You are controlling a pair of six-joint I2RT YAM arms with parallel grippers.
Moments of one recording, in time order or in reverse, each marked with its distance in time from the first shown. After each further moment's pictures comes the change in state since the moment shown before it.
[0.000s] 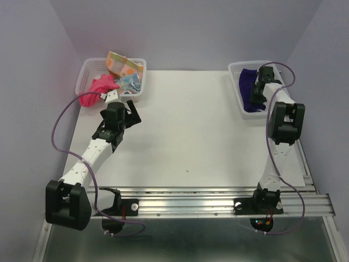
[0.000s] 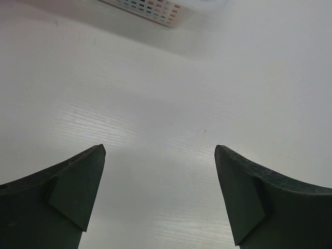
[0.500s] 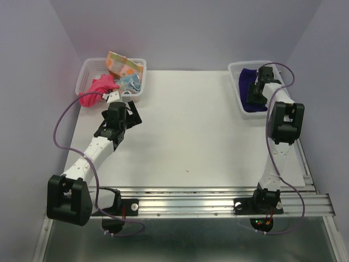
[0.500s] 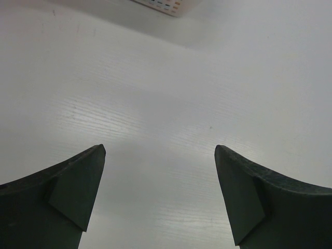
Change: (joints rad) left arm 0.000 0.045 0.001 0.000 0.000 0.000; right arm -0.001 0.009 0.010 -0.020 0.007 -0.002
